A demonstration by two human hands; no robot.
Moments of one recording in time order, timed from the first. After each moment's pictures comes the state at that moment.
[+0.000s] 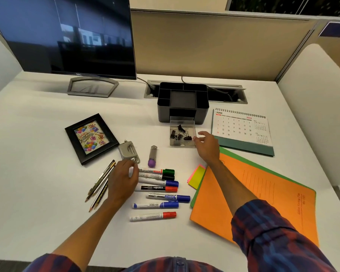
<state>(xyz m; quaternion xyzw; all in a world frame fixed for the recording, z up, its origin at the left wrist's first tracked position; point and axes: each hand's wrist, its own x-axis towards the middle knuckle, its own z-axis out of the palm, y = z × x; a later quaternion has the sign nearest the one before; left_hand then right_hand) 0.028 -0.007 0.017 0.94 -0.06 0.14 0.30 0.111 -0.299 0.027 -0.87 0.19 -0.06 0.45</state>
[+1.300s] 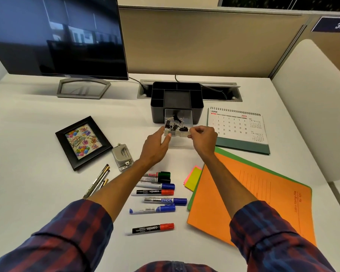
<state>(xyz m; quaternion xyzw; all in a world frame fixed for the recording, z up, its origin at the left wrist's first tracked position) 0.121 -0.119 0.066 0.91 -0.07 -0.07 0.41 0.120 -0.282 0.067 -0.82 0.23 -0.15 0.51</state>
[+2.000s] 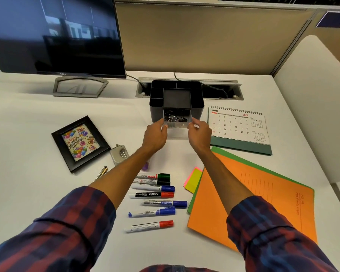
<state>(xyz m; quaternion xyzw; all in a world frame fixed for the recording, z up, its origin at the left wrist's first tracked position) 0.166 -0.129 0.065 0.91 -0.04 -0.07 0.41 0.145 -0.276 0.061 -0.81 0.23 -0.13 0.52</state>
